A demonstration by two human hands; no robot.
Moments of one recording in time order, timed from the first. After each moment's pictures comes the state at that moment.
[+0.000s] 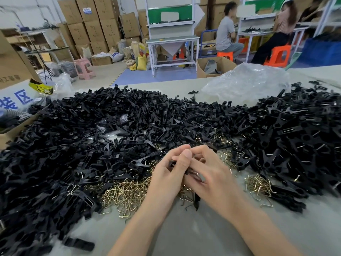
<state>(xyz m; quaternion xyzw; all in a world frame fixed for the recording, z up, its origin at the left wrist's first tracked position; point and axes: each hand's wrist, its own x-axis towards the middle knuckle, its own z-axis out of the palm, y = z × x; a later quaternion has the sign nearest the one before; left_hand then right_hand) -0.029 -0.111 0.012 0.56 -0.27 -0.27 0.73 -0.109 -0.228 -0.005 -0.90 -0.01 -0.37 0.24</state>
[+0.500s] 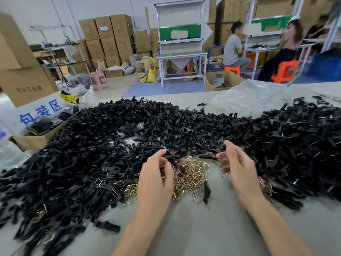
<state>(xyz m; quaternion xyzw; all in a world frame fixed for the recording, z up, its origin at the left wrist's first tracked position) -0.022 -0.056 0.007 0.82 -0.31 0.14 0.47 -0.111 -0.253 -0.010 -0.64 0.23 -0.39 0.62</state>
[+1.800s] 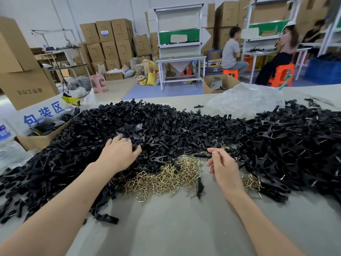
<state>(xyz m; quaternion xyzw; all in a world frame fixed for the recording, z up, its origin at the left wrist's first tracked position) 0.110 -0.020 0.059 0.94 -0.33 0.09 -0.03 -0.107 -0.243 -0.012 -0.72 0.27 -0.34 0.55</state>
